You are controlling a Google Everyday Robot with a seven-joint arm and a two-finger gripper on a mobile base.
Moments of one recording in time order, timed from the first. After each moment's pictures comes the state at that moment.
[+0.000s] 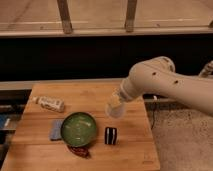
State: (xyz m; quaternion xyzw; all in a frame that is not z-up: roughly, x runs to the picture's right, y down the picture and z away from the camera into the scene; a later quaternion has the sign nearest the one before) arm 0.056 0.049 0.625 -0.21 -0.07 0.41 0.88
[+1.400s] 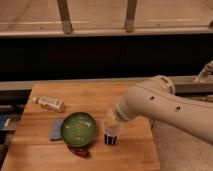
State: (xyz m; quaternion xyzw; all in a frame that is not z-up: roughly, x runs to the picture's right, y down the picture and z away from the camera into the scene) arm 0.034 0.110 0.593 -0.23 -0.07 0.39 0.89
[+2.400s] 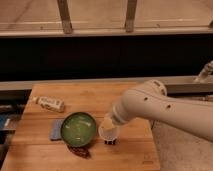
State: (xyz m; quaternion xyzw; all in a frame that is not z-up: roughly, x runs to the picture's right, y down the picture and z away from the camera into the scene) arm 0.017 0.133 0.616 -0.26 -0.07 0.38 0.88
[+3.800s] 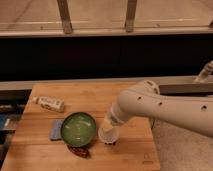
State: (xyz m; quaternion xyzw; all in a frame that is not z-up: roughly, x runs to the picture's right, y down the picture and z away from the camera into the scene) arm 0.017 0.144 0.632 -0.28 -0.06 0.38 0.88
